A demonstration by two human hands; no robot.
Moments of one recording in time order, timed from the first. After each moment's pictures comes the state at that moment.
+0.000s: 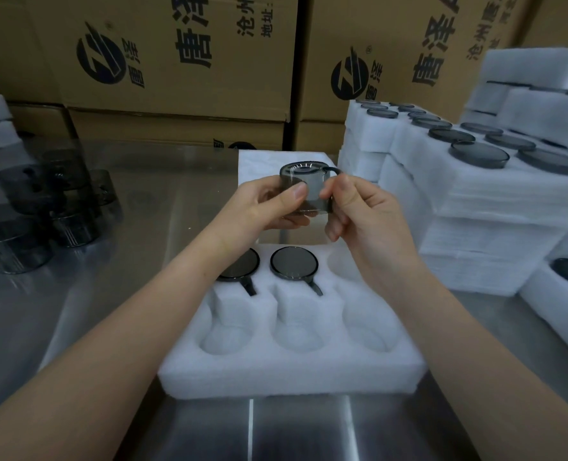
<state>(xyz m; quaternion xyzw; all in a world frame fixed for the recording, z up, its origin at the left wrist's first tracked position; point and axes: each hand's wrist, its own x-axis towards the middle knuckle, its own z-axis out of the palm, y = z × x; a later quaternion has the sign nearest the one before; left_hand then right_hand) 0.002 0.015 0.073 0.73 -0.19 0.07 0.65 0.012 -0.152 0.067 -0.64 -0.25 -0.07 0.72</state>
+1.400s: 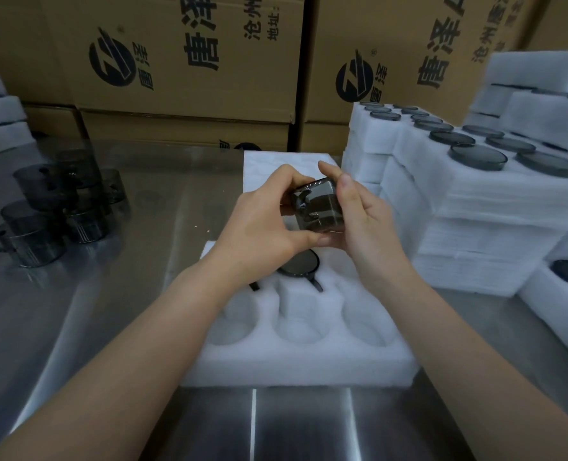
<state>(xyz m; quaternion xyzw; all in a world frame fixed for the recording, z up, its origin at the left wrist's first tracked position) -0.032 -0.004 0.078 0.83 -0.15 0.22 0.49 0.002 -0.145 0.069 -0.67 -0.22 -0.07 0.71</state>
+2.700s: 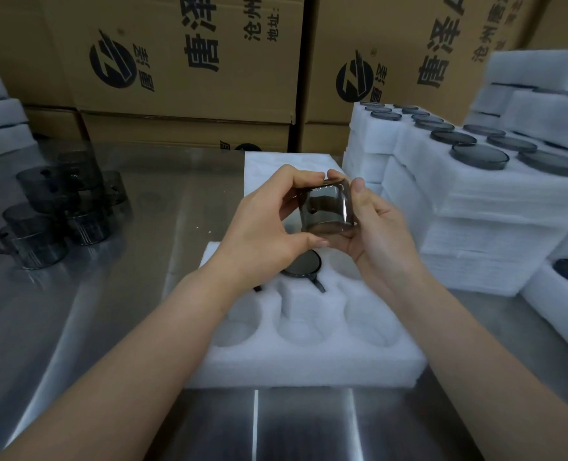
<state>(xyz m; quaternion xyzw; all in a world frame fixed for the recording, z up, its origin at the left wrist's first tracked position) -0.036 -0.003 0.074 0.78 -0.22 0.22 0.54 0.006 -0.156 0.064 -0.58 -0.18 0.01 0.80</state>
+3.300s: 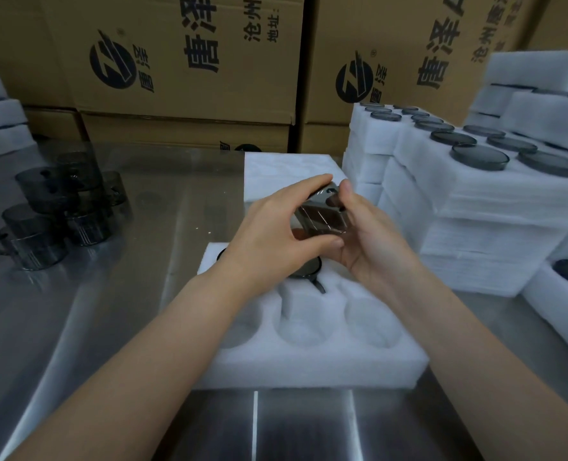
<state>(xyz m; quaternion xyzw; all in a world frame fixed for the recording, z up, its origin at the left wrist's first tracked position) -0.039 -0.009 0.076 0.85 -0.20 0.23 0.43 0.016 -0.156 0.060 -0.55 -0.16 0.12 0.81</state>
